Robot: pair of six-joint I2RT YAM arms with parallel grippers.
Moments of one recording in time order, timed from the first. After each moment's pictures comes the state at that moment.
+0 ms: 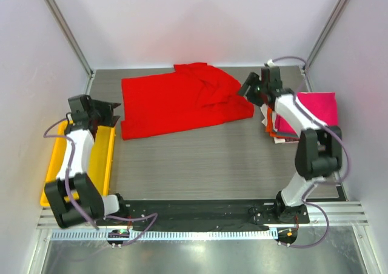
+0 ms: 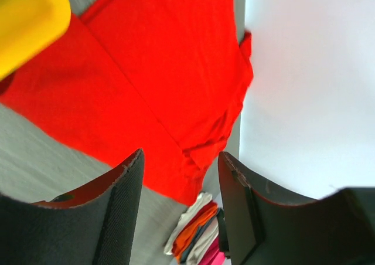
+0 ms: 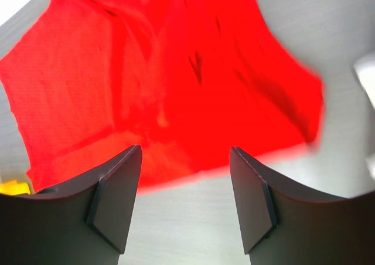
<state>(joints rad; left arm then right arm) 0.28 1.32 0.96 -0.33 0.29 -1.24 0.14 1.78 1.40 -0.33 -0.12 0.61</state>
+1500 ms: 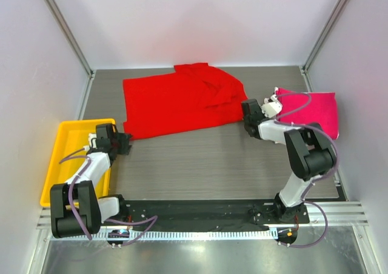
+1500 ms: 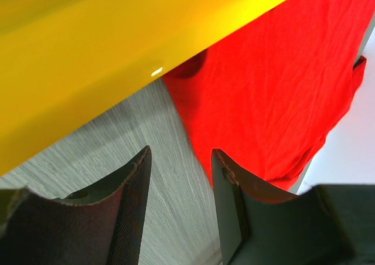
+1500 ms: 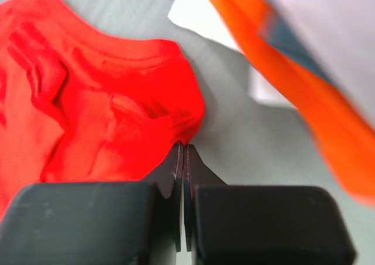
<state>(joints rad) 0.11 1.18 0.49 -0.15 0.01 -1.36 0.32 1.74 0.89 0.09 0.62 1.04</state>
